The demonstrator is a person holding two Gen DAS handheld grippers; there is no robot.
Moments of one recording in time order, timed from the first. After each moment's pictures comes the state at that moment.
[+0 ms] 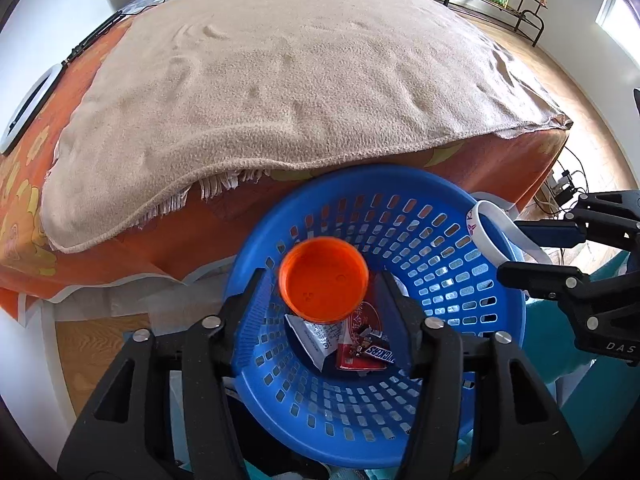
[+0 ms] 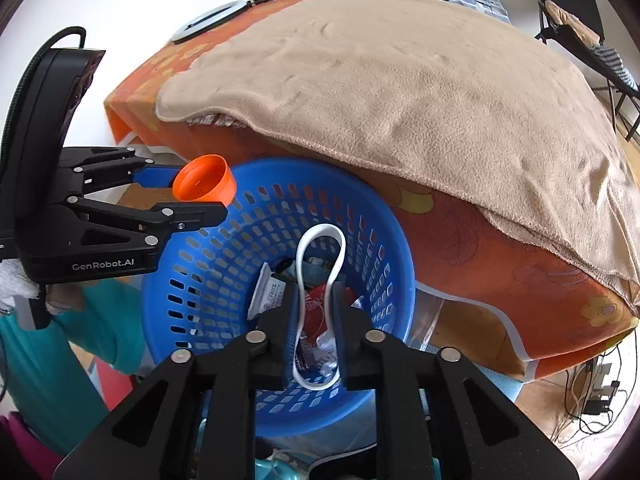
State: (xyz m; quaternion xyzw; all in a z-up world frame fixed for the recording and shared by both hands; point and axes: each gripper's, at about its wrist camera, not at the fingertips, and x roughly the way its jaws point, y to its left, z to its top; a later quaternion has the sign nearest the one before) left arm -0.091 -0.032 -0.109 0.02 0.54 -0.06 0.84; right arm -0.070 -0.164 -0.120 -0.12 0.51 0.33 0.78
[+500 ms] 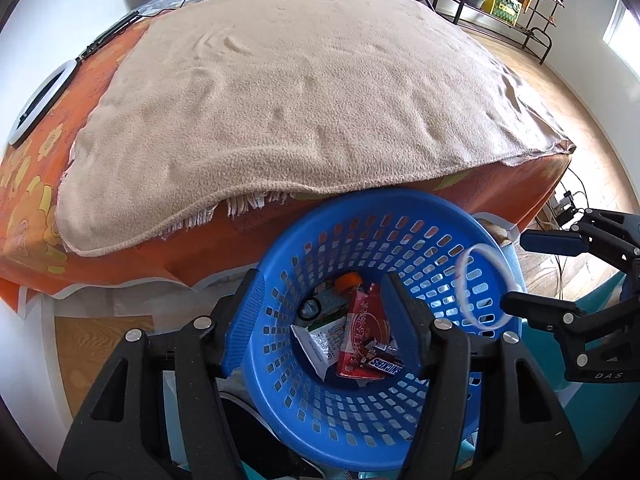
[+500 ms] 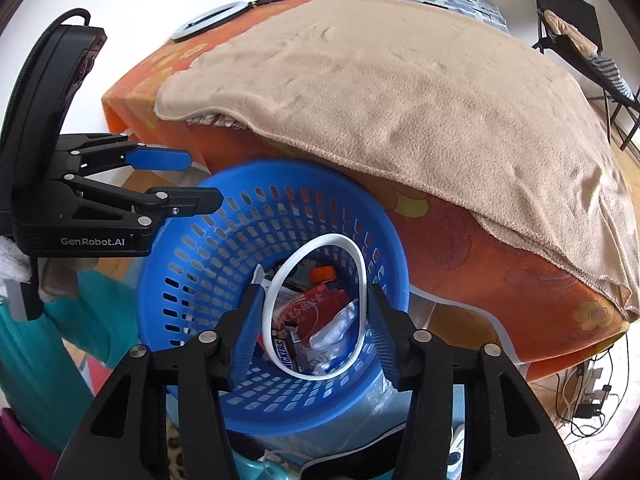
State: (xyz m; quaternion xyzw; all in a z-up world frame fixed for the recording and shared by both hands) left arm -0.088 -0.019 -0.095 0.00 0.52 -0.05 0.85; right arm -0.074 -0.164 -0.116 -0.14 0.50 0.33 0.79
